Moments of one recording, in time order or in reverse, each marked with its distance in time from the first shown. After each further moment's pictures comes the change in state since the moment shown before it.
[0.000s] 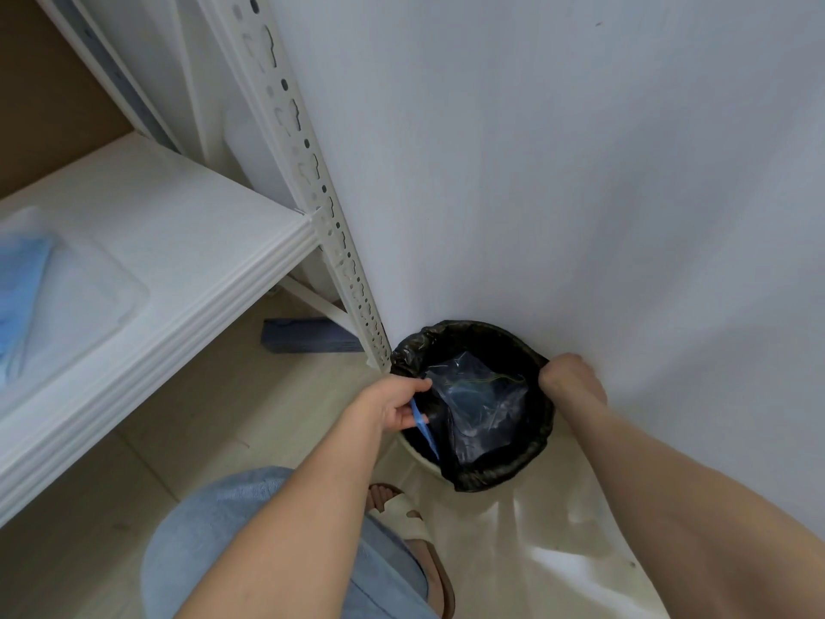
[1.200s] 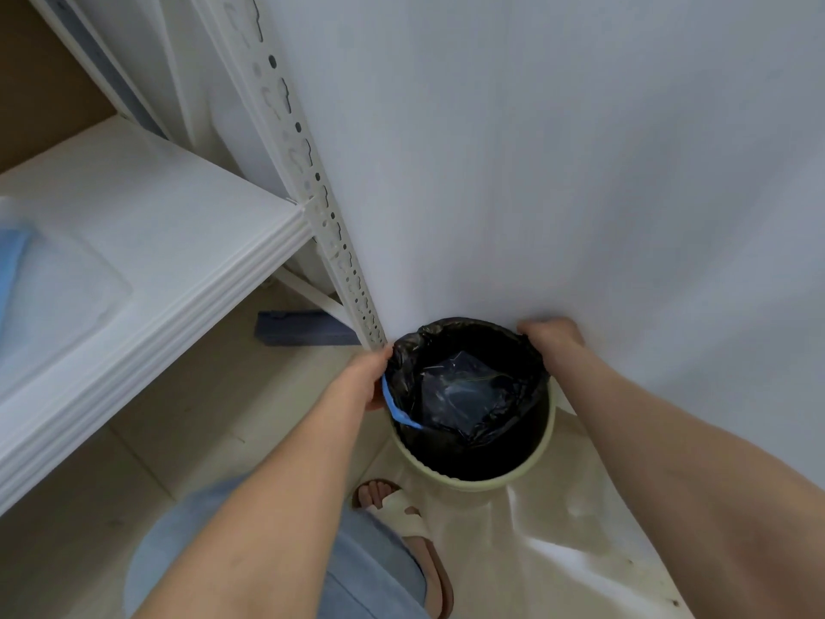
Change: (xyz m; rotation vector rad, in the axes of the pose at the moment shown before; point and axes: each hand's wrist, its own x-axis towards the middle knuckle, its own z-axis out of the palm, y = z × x) left_hand 0.042 0.020 -0.033 -0.106 0.177 0.014; right_hand 0.020 -0.042 0.001 0.438 -0.078 -0.044
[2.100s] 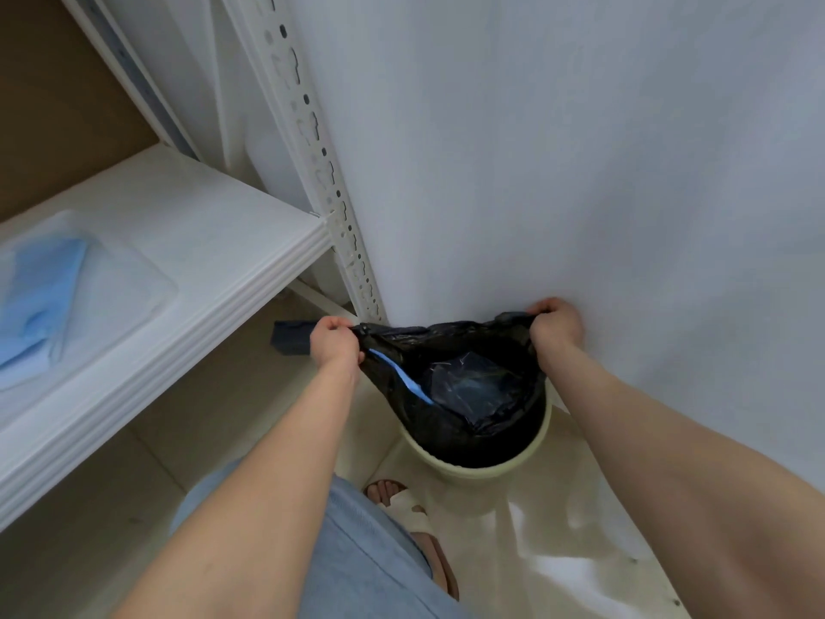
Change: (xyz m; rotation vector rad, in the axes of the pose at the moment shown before) left_hand -0.052 0.022 -0.026 -0.250 0.512 0.497; right_hand -0.037 -0.013 -0.010 0.240 0.176 -0.227
